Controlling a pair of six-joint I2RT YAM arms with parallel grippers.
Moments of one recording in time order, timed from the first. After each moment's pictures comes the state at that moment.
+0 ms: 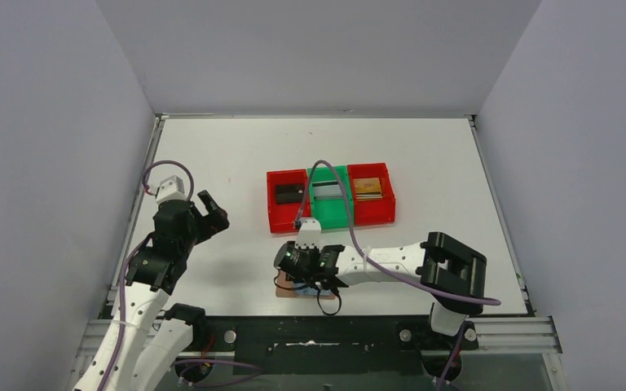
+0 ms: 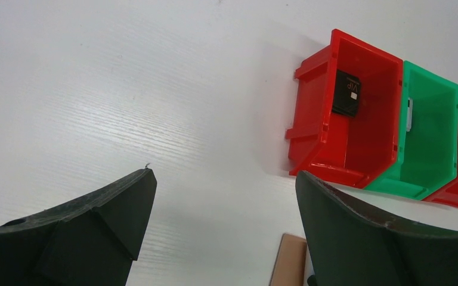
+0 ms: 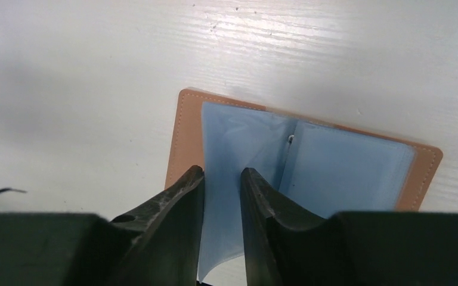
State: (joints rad) left arm -0.23 0.67 0.68 -0.58 -0.22 -0.60; right arm 1.26 1.73 1.07 -0.39 0.45 1.08
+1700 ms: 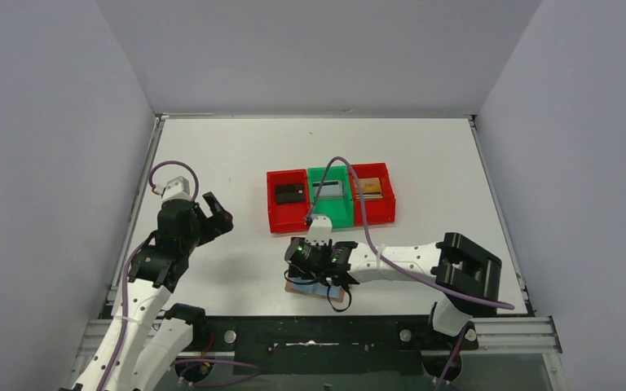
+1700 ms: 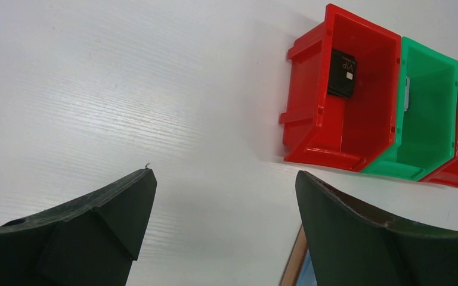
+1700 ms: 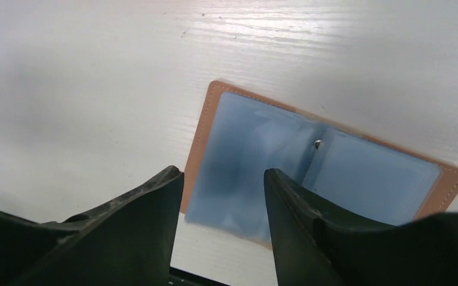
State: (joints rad) left arm -0.23 0.70 0.67 -0.57 -0.16 -0.59; right arm 1.21 1.65 0.98 -0.38 0.41 1.10
